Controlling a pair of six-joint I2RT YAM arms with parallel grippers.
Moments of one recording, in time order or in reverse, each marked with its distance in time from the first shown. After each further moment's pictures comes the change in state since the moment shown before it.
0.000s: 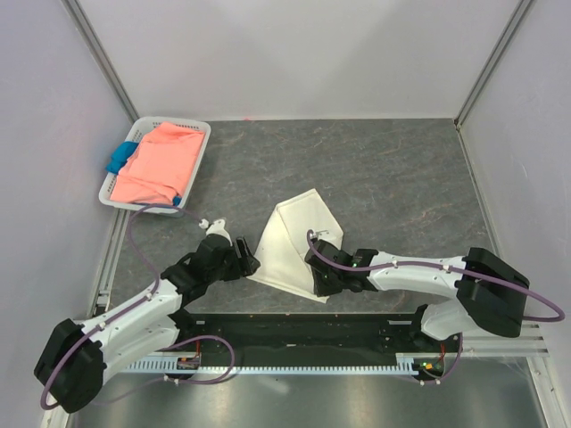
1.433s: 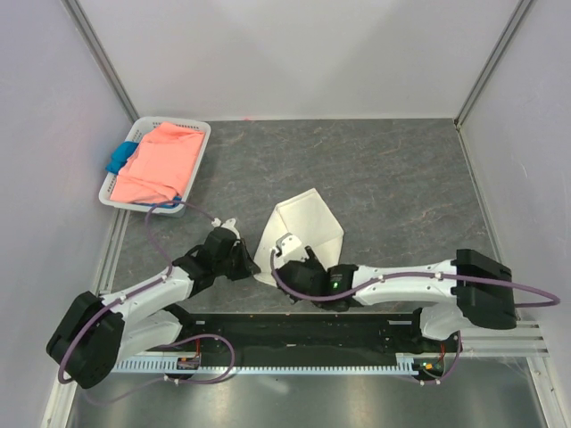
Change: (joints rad) left arm 0.025 0.206 0.008 0.124 0.185 -0.009; right arm 0.232 0.042 0.155 0.040 0.349 -0.255
